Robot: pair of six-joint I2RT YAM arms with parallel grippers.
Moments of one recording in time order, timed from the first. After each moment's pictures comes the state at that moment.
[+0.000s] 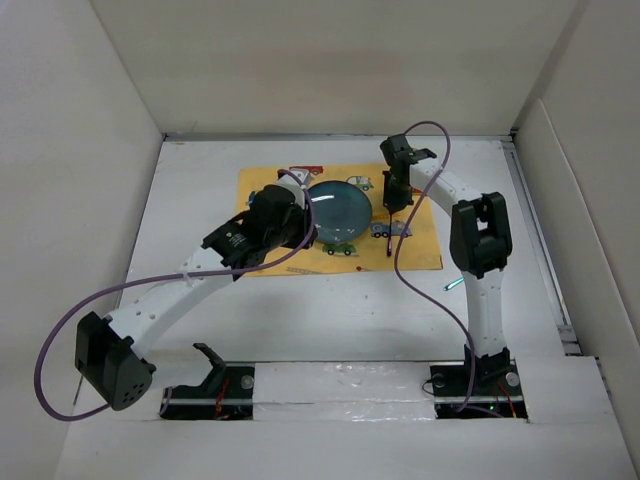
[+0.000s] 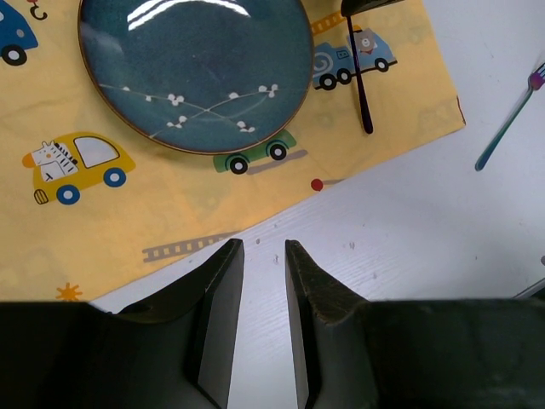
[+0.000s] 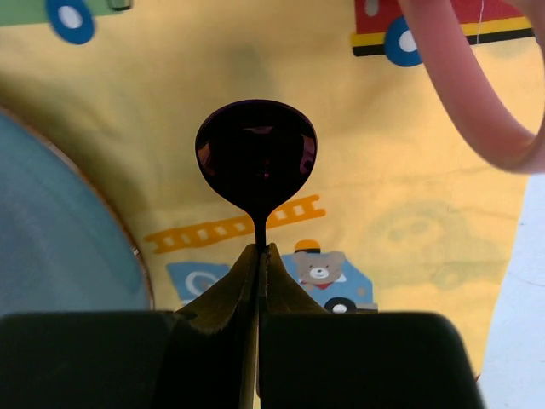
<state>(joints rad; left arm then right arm) -0.71 1.21 1.07 -0.46 -0.08 -0.42 0.34 2.21 1.86 -0.84 0.15 0.42</state>
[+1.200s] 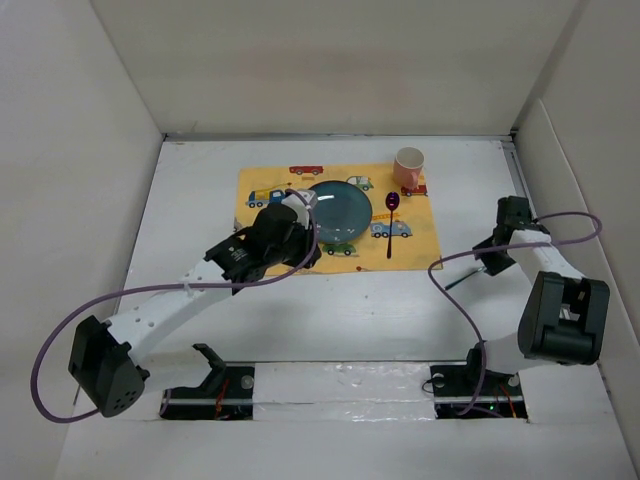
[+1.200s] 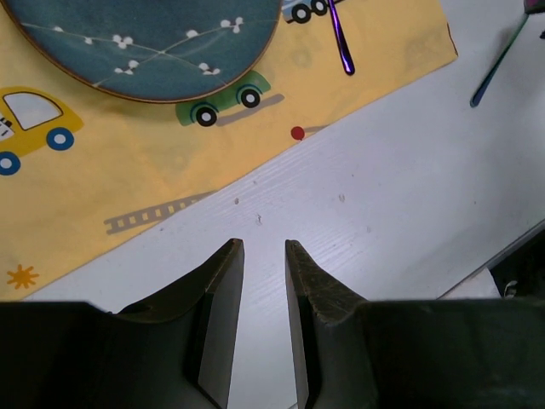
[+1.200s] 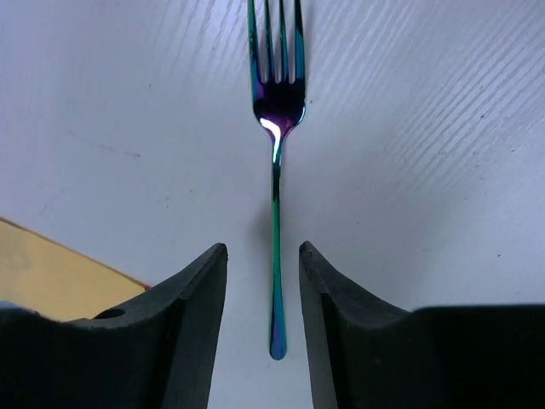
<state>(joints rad) -0.74 1.17 0.95 -0.42 -0.01 -0.41 -0.20 1.41 0.84 -0.59 0.24 0.87</state>
